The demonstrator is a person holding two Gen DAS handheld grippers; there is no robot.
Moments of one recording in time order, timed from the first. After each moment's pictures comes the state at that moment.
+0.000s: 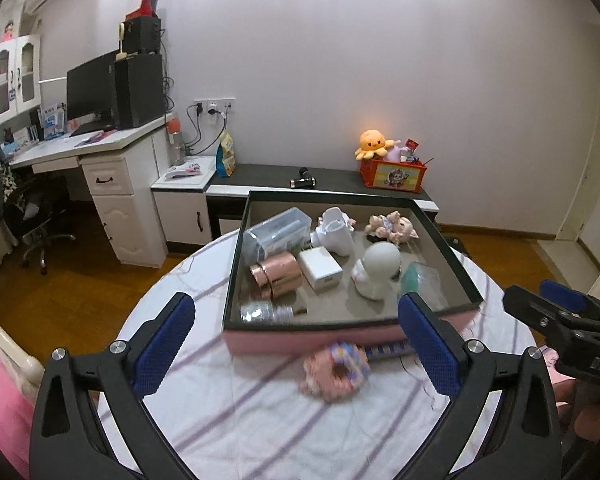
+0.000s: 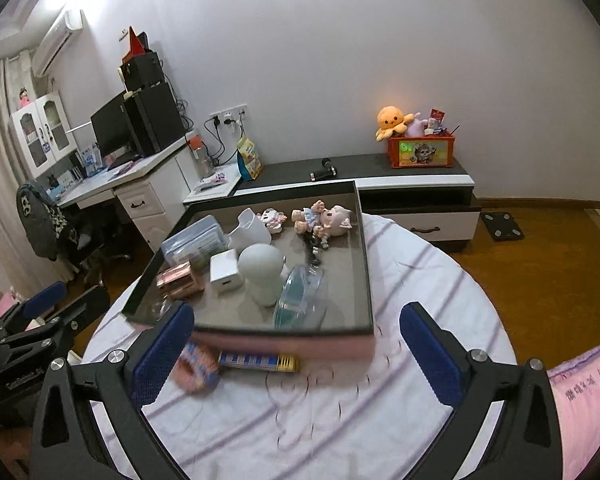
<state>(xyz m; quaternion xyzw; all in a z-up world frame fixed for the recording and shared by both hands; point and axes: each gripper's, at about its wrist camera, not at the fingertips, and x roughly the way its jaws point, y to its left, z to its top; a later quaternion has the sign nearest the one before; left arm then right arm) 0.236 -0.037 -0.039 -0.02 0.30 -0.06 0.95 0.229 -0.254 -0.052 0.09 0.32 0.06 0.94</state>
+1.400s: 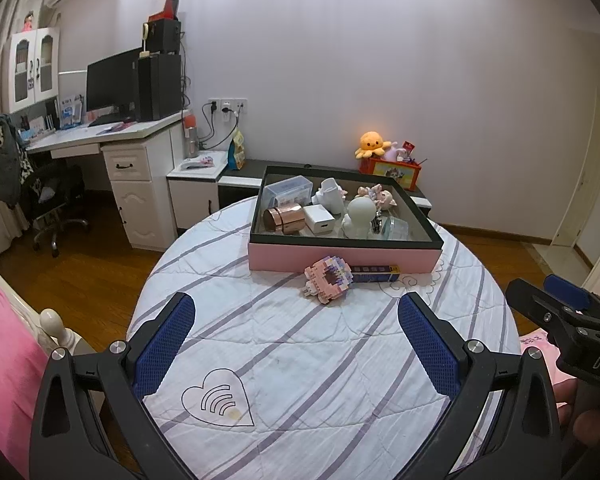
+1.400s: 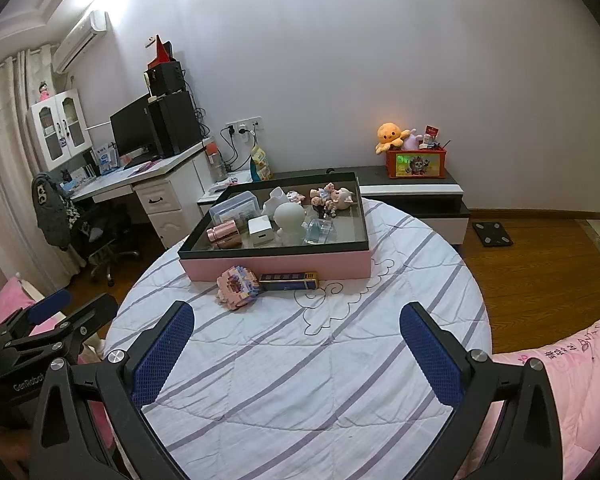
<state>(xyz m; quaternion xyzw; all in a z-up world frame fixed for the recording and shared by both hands) 0.110 -0.016 -0.036 -0.03 0.29 -0.05 0.95 0.107 -0.235 -0.044 0.07 0.30 0.06 0.95</state>
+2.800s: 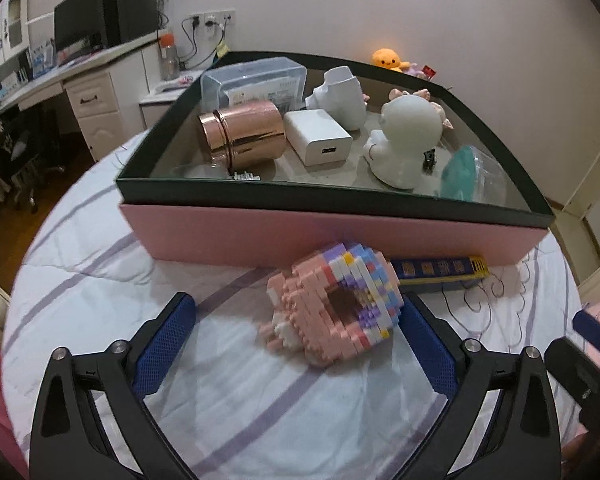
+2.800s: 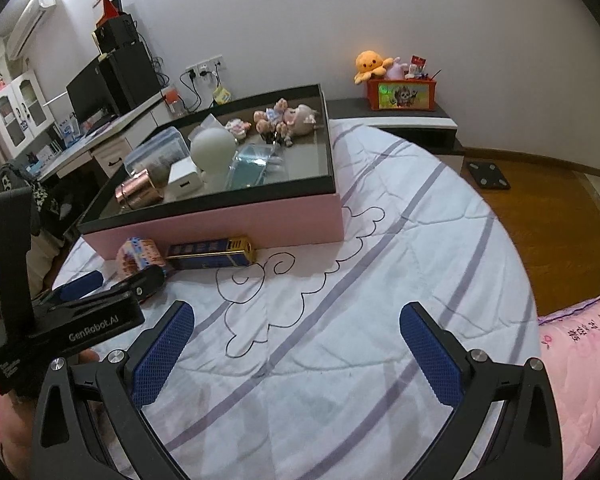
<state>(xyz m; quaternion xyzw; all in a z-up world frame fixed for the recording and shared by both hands) 0.288 -0.069 -0.161 -0.04 0.43 -0.06 0.90 0.225 -0.268 -0.139 0.09 0.41 0.03 0.91</state>
